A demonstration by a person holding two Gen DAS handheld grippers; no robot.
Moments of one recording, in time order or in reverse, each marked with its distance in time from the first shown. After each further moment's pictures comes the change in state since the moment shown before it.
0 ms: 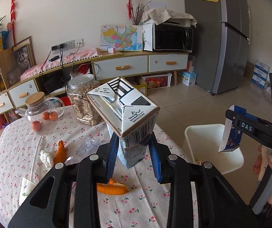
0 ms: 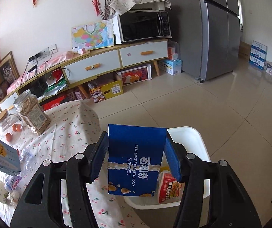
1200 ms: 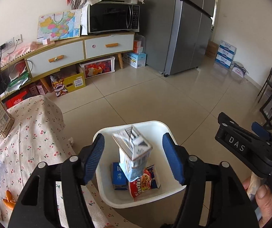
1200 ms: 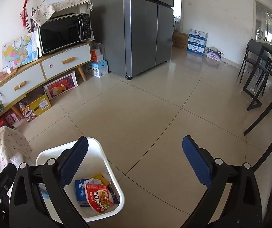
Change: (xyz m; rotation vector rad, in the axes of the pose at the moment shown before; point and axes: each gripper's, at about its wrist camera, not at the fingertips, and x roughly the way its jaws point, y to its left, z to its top) left arm 0.094 -0.206 0.033 0.090 0.137 -0.288; right arm 0.003 -0.143 0.004 0.193 -0.014 -0.418
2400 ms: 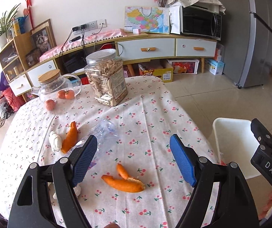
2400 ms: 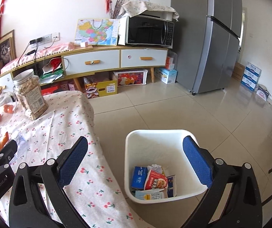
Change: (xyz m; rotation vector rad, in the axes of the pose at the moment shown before) left arm -0.105 0.203 -0.082 -0.217 -0.004 0.487; right arm -0.109 0.197 -0.077 -0.377 -0.072 0.351
